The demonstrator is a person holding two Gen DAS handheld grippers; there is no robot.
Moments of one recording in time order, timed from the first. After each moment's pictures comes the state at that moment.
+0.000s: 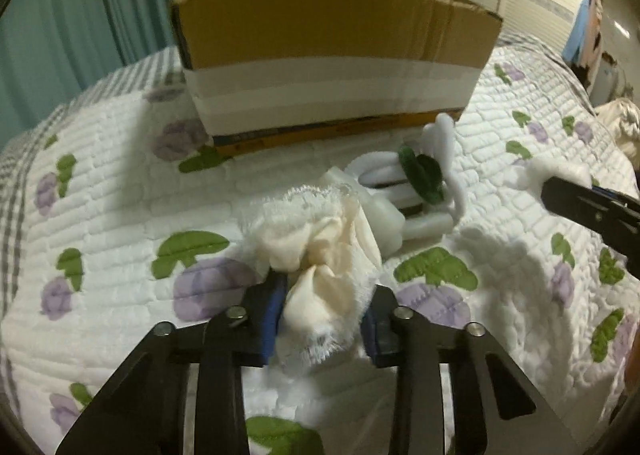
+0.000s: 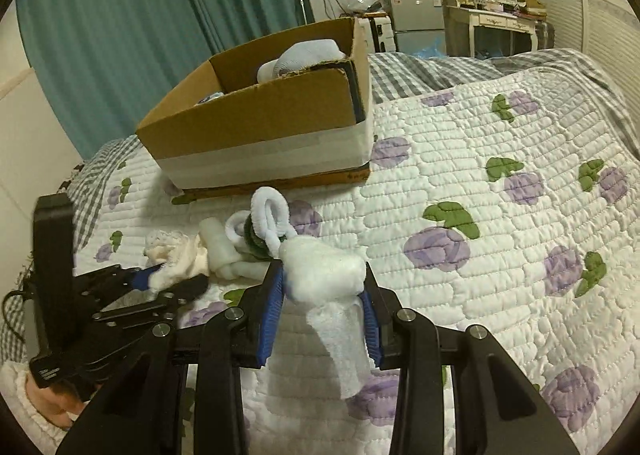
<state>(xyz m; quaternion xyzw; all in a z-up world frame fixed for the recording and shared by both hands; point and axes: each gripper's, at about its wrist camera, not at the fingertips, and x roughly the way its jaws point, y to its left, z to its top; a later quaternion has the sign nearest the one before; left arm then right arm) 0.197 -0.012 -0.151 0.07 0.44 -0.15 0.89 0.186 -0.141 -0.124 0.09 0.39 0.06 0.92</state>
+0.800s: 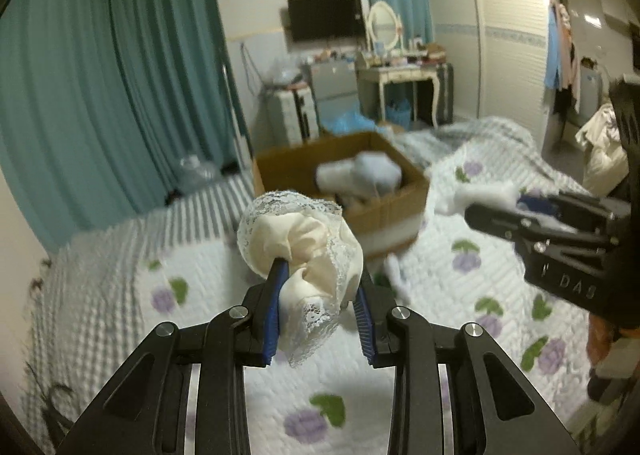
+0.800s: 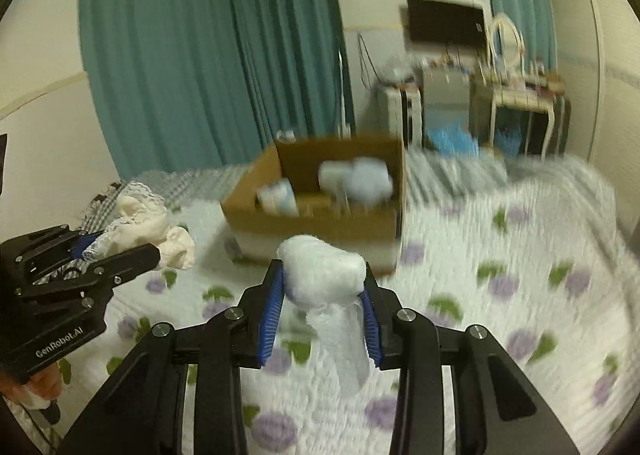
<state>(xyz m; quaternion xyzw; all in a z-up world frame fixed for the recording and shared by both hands) 0.133 -0.006 0.006 0.12 0.28 -0.14 0.94 0.144 -0.113 -0.011 0.03 0.27 0.10 0.96</state>
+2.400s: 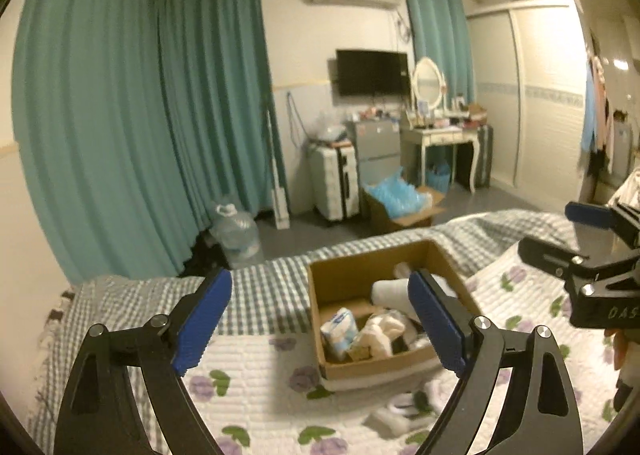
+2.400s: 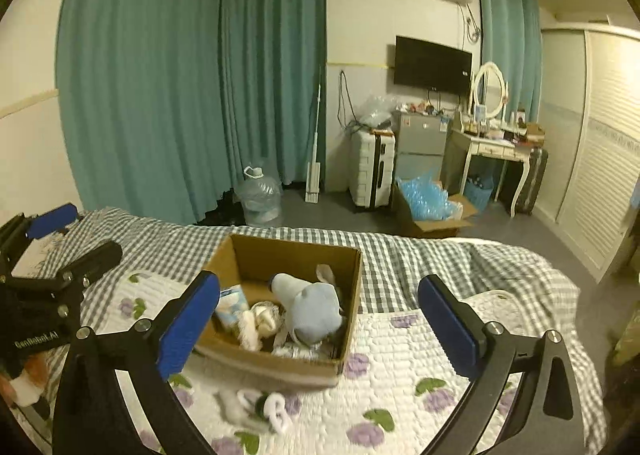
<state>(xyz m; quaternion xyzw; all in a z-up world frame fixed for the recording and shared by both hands) 0.195 0.027 0.079 0.07 0.18 -0.08 0.98 0.214 -0.121 0.092 -0.03 0.23 0.05 0.97</state>
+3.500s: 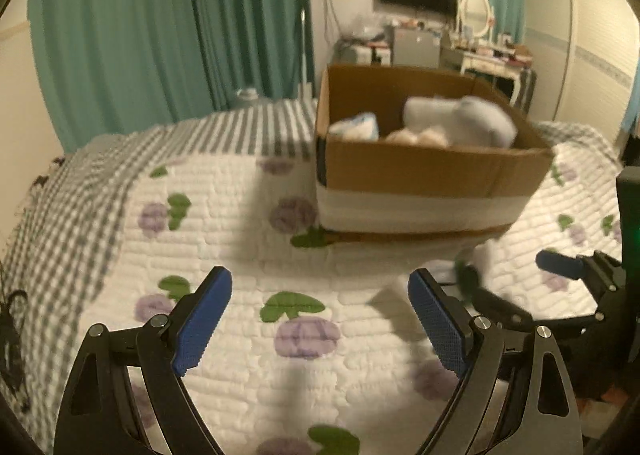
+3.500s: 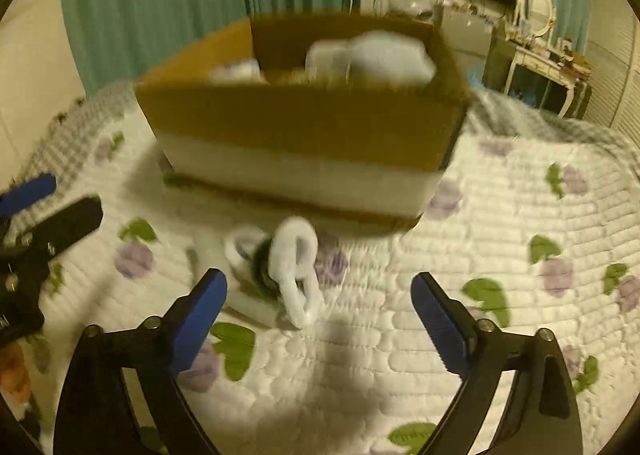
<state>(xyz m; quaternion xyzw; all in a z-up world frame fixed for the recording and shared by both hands) 0.226 0.036 -0.117 0.03 0.35 -0.01 0.94 0.250 -0.092 -0.139 -0.04 0.42 0.10 0.90</state>
